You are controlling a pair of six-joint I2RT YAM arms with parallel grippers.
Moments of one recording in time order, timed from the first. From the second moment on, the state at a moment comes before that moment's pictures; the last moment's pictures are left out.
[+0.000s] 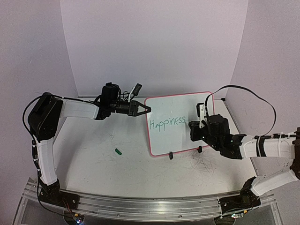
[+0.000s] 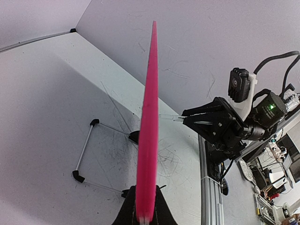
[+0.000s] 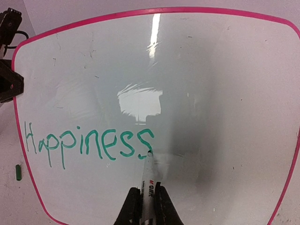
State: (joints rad) left arm -0.58 1.98 1.33 0.39 0.91 -0.42; right arm 0.76 1.29 0.60 0.32 0.38 0.26
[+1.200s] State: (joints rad) left arm -0.59 1.98 1.33 0.39 0.91 -0.42; right arm 0.71 1.18 0.58 0.25 0.37 0.17
